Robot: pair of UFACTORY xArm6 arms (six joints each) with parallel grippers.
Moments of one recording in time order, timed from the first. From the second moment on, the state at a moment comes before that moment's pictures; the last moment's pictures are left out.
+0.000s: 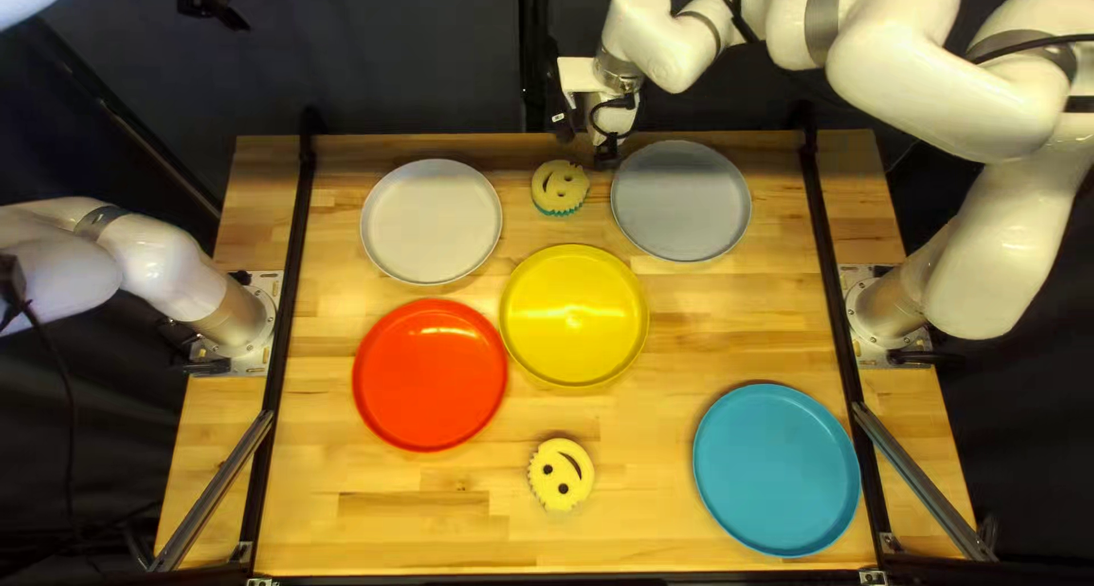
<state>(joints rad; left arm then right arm) 1.20 -0.65 -1.02 -0.12 1.45 1.59 -0.53 0.39 -1.30 0.17 0.89 -0.78</state>
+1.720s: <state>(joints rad) 1.20 -0.65 -1.02 -0.12 1.45 1.59 -0.54 0.76 -1.74 0.14 1.10 -0.87</state>
